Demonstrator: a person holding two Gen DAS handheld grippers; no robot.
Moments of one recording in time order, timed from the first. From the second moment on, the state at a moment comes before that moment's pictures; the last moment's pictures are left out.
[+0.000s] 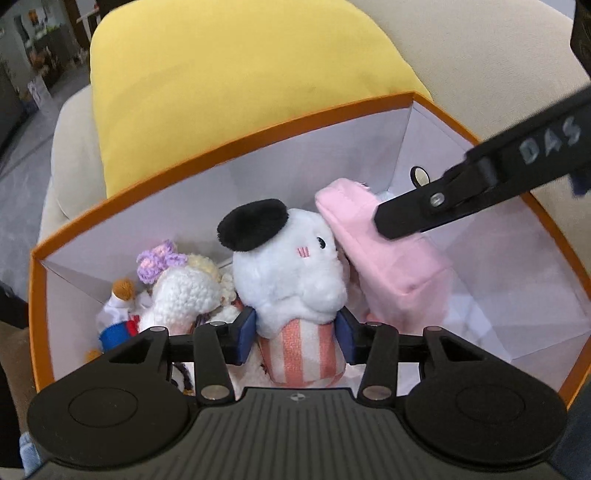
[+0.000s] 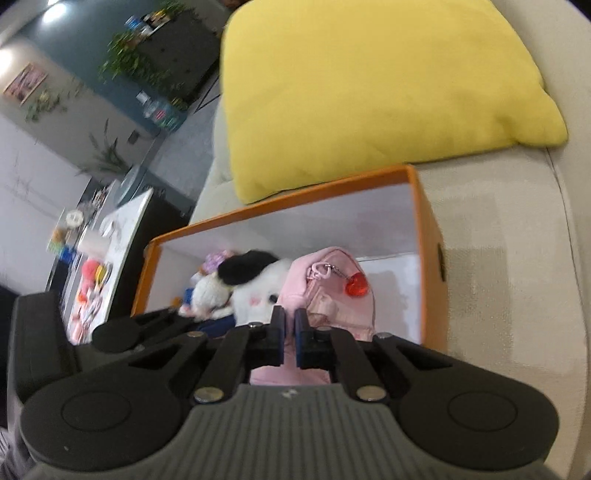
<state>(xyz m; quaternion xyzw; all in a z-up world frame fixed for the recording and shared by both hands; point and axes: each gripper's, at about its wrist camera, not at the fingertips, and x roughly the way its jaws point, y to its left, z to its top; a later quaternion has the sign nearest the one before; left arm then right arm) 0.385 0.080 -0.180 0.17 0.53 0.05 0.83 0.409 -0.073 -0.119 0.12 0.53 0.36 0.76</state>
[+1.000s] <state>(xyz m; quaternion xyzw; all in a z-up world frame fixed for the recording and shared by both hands) 0.335 0.076 -0.112 0.13 0.50 0.04 0.86 0.385 -0.042 -0.093 0.04 0.49 0.34 0.80</state>
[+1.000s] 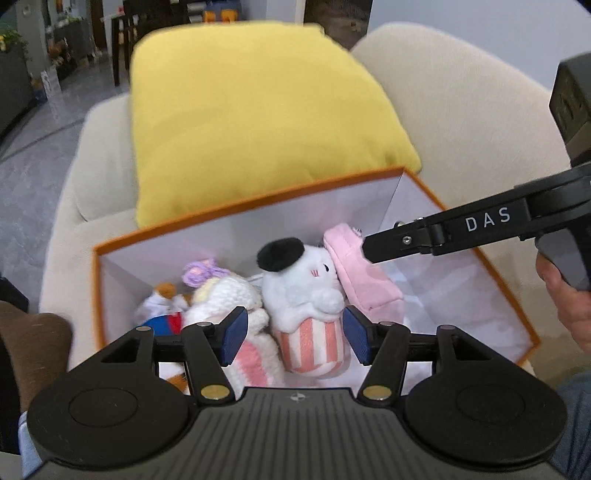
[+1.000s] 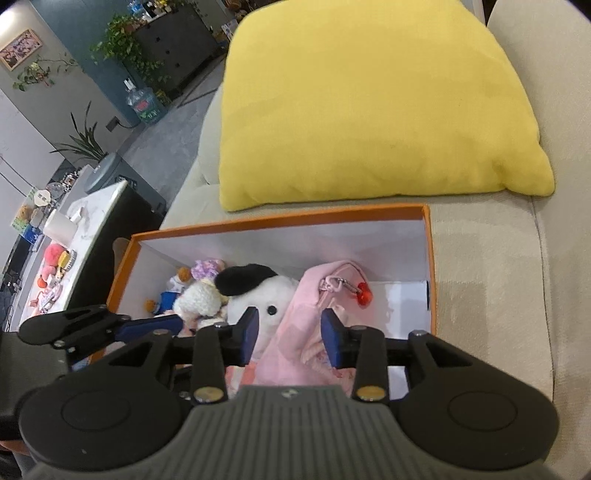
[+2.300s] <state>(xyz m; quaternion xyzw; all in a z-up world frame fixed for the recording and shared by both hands) 0.103 0.102 -0.177 -0.14 0.77 0.17 0.60 0.086 -0.133 -0.140 -0.09 0.43 0.33 0.84</state>
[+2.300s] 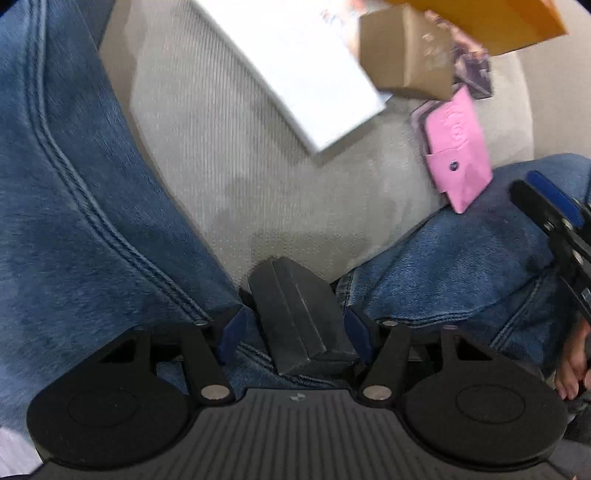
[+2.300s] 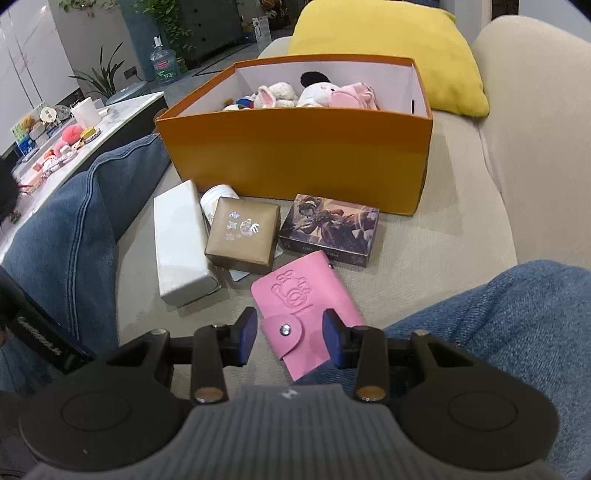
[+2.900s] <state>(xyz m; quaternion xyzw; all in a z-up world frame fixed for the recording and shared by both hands) 0.100 0.082 -0.186 -0.13 0.79 0.16 0.58 0.079 -0.118 -0.150 -0.17 0.41 0.33 0.83</state>
